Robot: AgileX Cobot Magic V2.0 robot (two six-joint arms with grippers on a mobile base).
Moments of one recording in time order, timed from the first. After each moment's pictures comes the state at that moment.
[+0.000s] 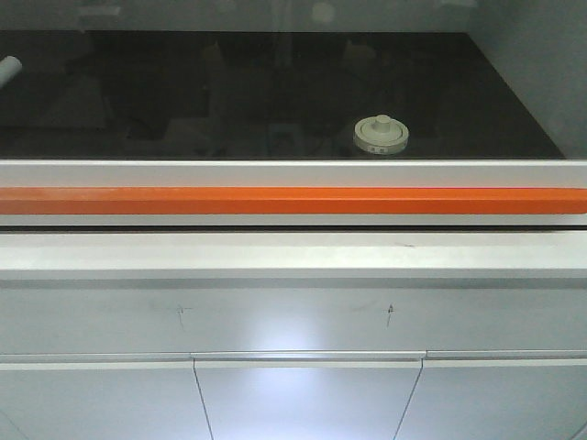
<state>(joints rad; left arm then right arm) -0.03 -0.02 0.03 0.03 0.12 -0.03 -0.01 -0.01 0.03 -0.03 0.04 0.11</state>
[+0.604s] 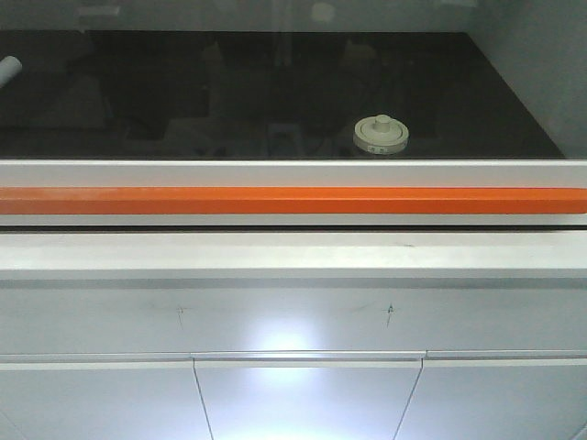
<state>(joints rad) -0.03 -0.02 0.03 0.03 0.12 -0.03 -0.01 -0.01 0.03 -0.03 0.04 0.11</state>
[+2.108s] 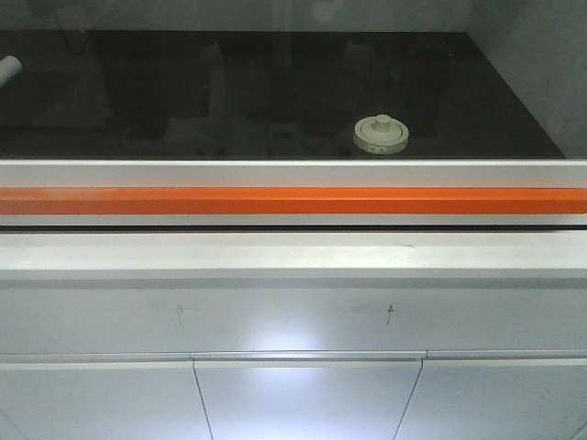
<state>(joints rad) -0.03 0.88 -0.78 0.03 0.10 -0.11 -0.01 0.82 -0.65 -0.08 -0.09 0.11</state>
